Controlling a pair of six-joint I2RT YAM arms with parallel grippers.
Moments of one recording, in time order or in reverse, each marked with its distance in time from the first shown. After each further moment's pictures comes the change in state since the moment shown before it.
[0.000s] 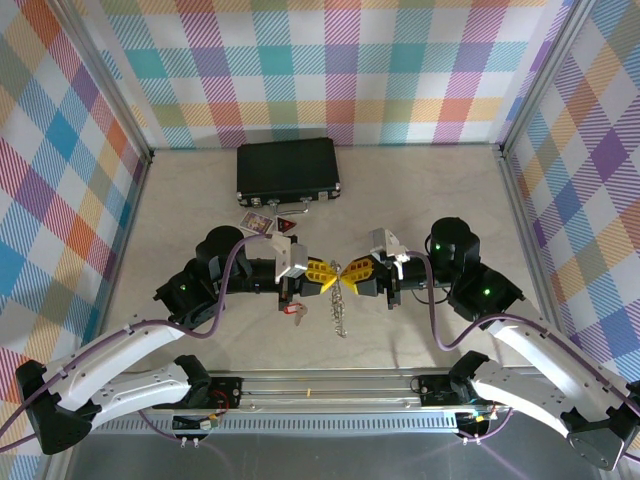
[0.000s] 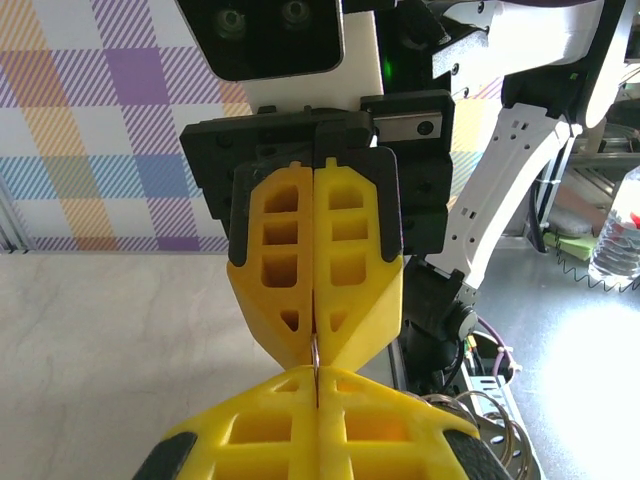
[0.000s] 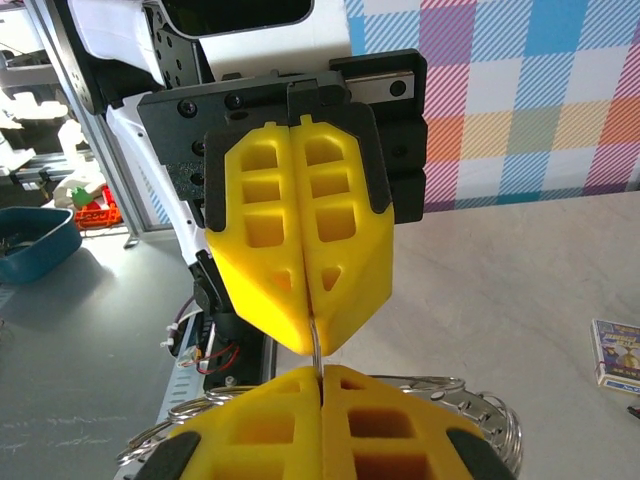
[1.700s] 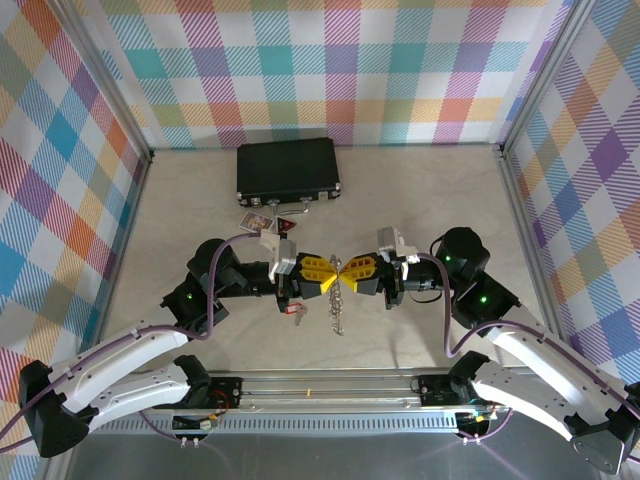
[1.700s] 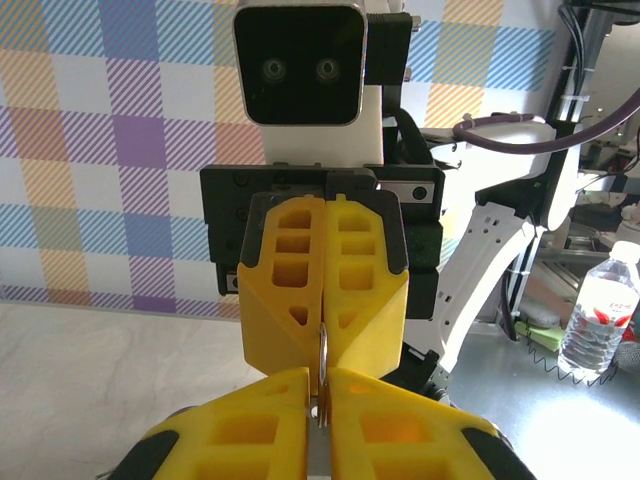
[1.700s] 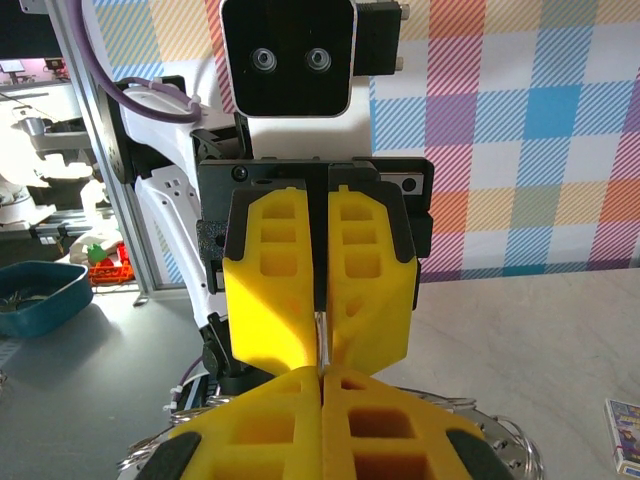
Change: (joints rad) left arm -0.006 -0.029 -0.134 0.344 0.006 -0.249; right arm 0.013 -0.042 -0.097 0.300 -0.015 0.161
